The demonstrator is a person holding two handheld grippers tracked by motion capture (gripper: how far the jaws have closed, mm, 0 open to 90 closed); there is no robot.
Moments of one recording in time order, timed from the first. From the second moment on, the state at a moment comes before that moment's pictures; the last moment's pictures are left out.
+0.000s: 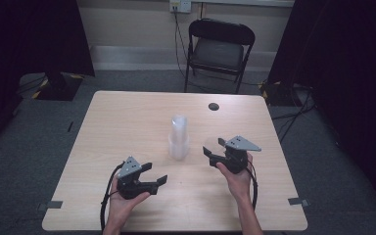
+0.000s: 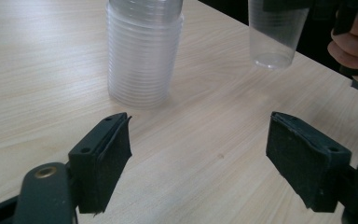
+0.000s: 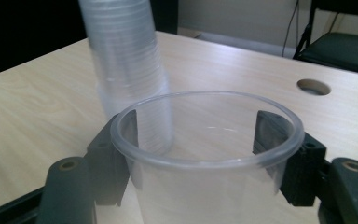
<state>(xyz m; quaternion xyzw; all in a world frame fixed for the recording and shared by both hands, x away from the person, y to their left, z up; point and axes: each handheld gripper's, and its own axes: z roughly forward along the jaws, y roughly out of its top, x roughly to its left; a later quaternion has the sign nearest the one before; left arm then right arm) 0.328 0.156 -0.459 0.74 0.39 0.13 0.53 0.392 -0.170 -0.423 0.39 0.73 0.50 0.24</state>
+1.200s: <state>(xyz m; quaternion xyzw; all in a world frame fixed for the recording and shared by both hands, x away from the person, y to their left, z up) 0.326 0.174 -0.467 0.73 0.40 0.16 0.53 0.481 -0.194 -0.430 0.45 0.70 0.49 0.26</state>
